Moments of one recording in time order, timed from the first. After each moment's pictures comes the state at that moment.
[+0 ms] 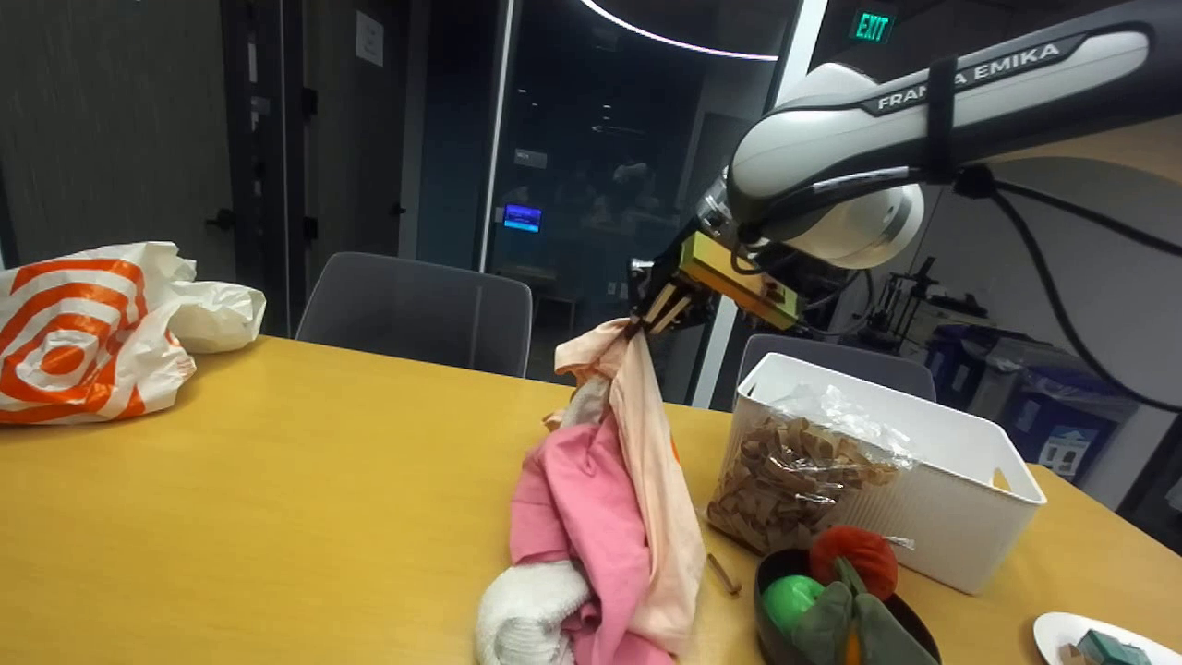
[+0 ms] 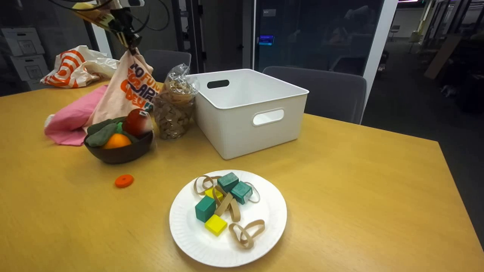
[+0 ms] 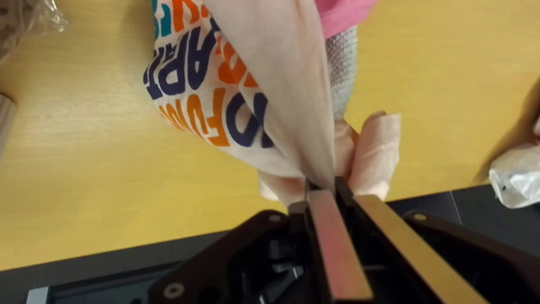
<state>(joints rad) 0.33 0.36 0.18 -1.62 0.11 2.51 0.39</state>
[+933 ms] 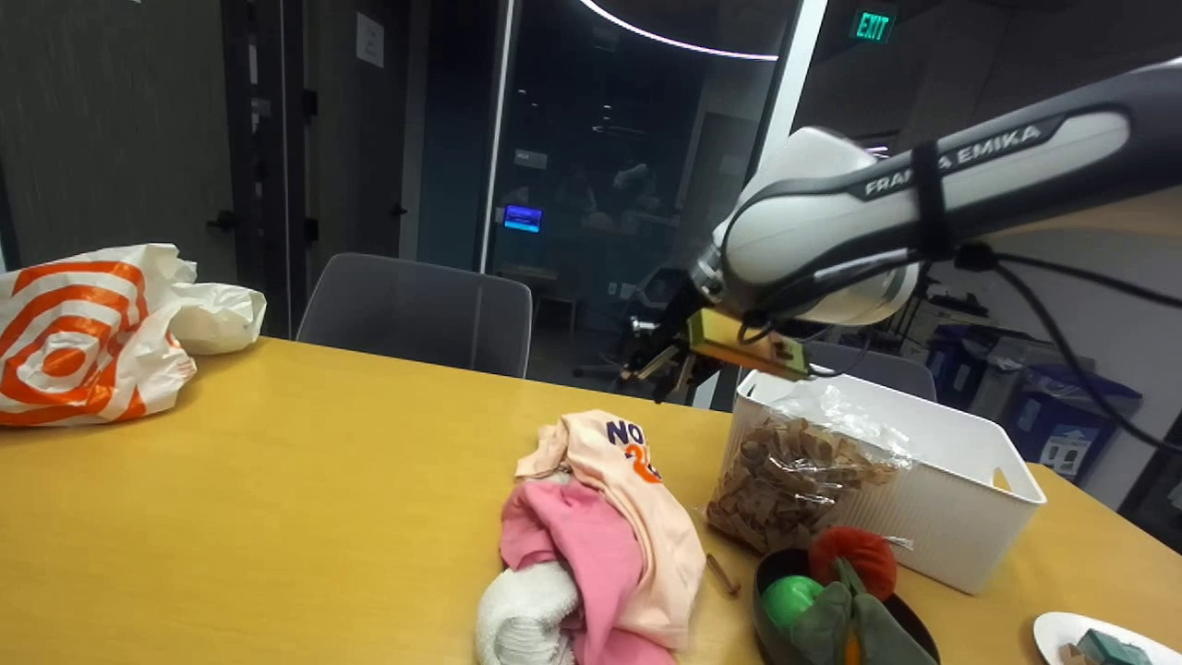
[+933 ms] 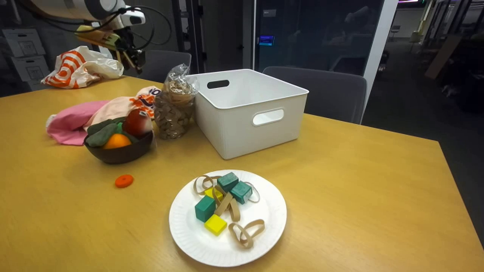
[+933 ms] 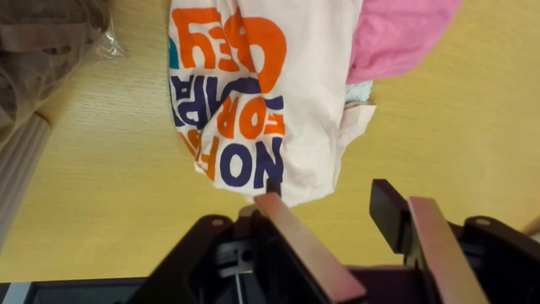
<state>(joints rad) 0.33 0.36 0.18 -1.76 0.02 2.56 0.30</state>
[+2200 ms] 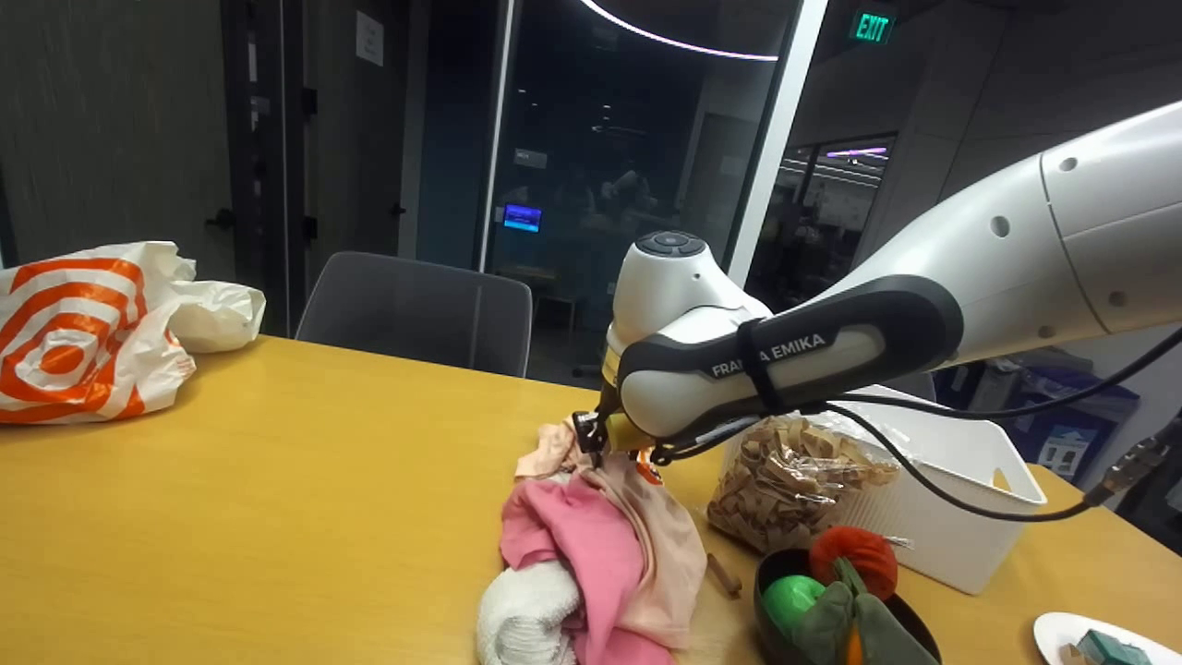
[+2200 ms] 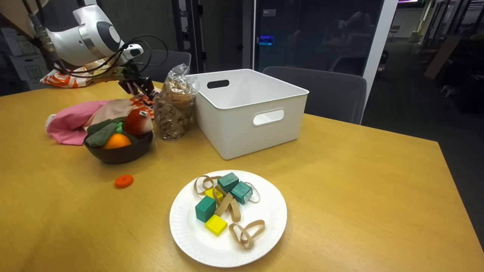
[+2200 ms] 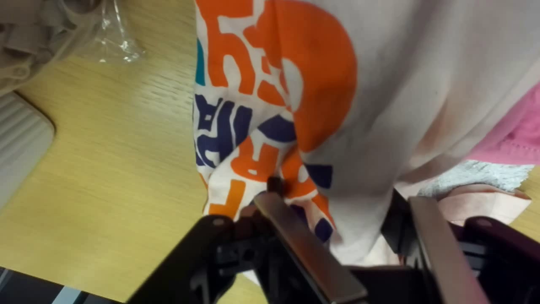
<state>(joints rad) 0.60 0.68 -0.07 -1.48 -0.34 2.43 0.54</state>
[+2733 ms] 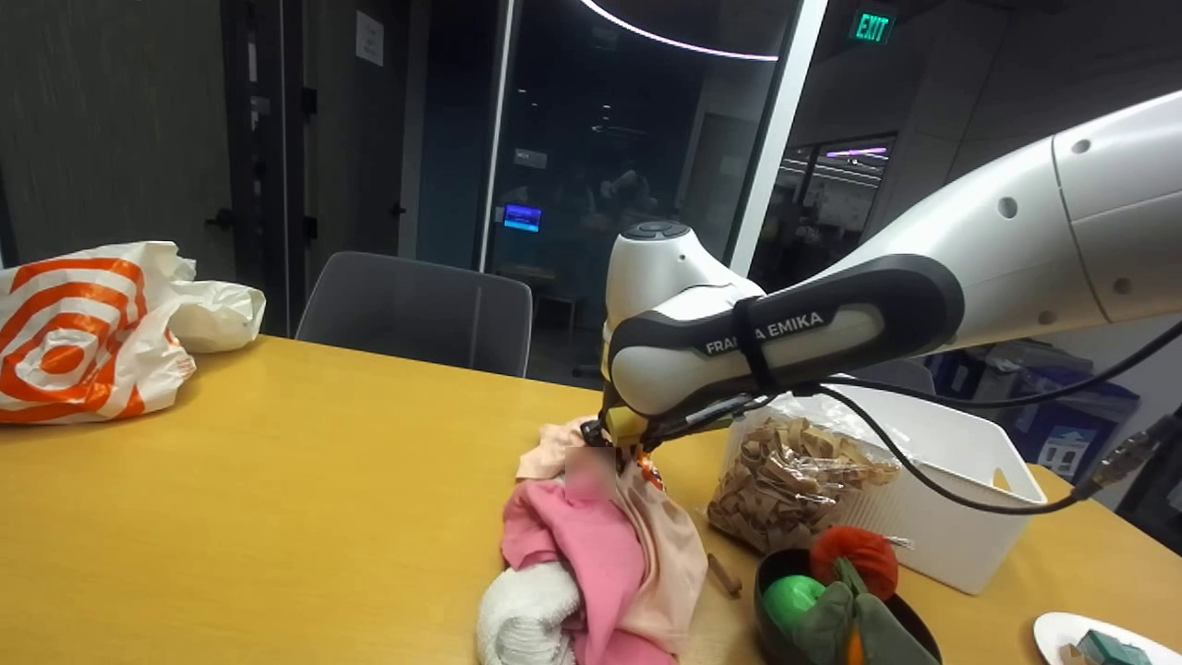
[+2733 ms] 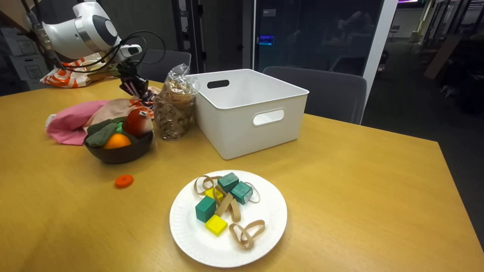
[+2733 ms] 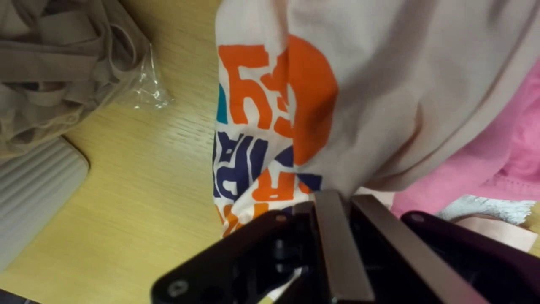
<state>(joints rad) 0.60 0.68 -0.04 -1.43 -0.32 2.25 0.54</state>
